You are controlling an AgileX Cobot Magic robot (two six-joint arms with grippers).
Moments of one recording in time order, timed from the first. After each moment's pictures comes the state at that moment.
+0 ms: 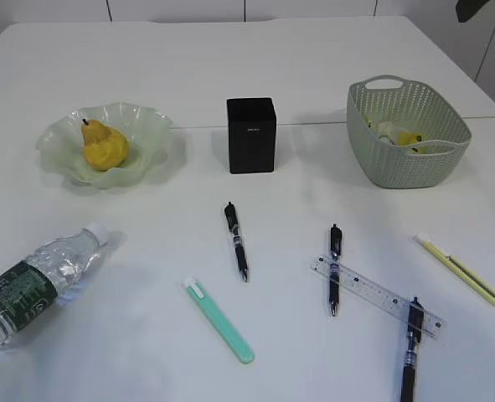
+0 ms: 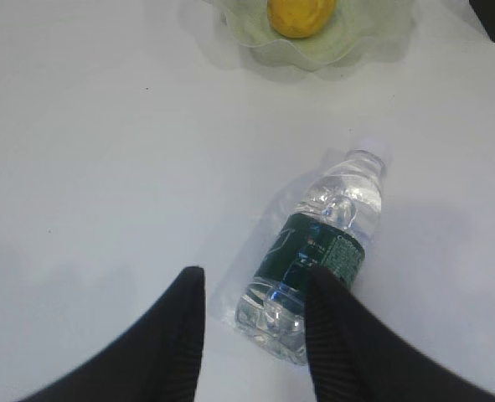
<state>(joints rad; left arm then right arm) -0.05 0.77 -0.45 0.02 0.42 -0.10 -0.01 1.81 -1.97 0.07 1.26 -0.04</state>
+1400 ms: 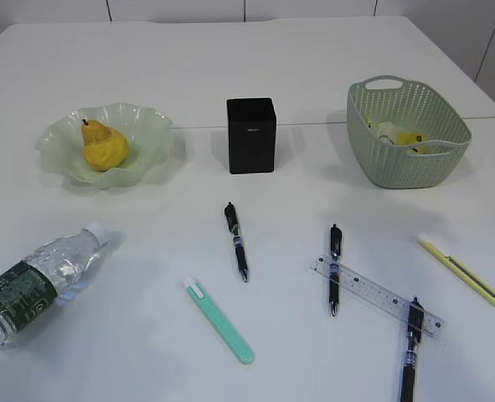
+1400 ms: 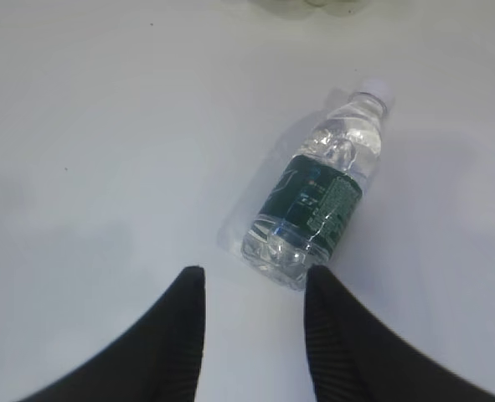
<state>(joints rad) -0.05 0.77 -0.61 0.02 0.74 -0.10 -0.01 1.46 -1.43 0.10 1.25 0.01</state>
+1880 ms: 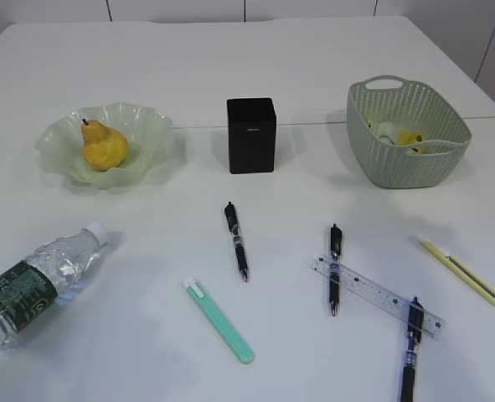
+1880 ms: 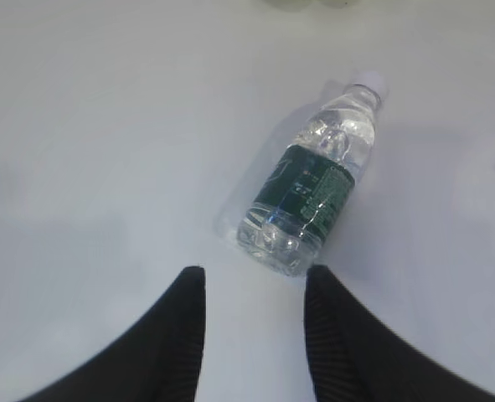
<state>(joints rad) -0.05 0.76 -0.65 0.01 0.81 -0.10 -0.01 1.41 -1.34 0.10 1.25 0.00</state>
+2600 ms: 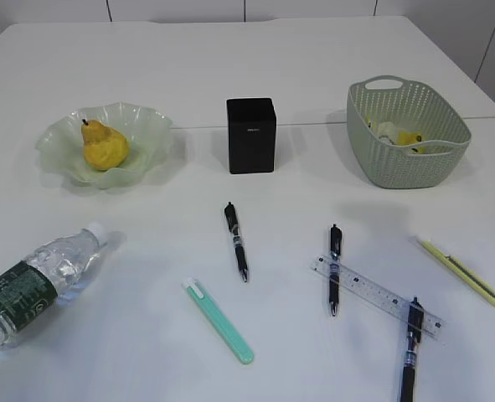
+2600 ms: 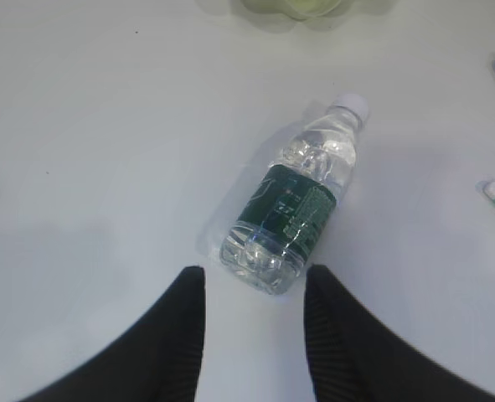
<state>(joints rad) -0.05 0.76 -0.65 -0.03 0.77 -0.10 -0.01 1.21 -1.18 0.10 1.25 0.00</state>
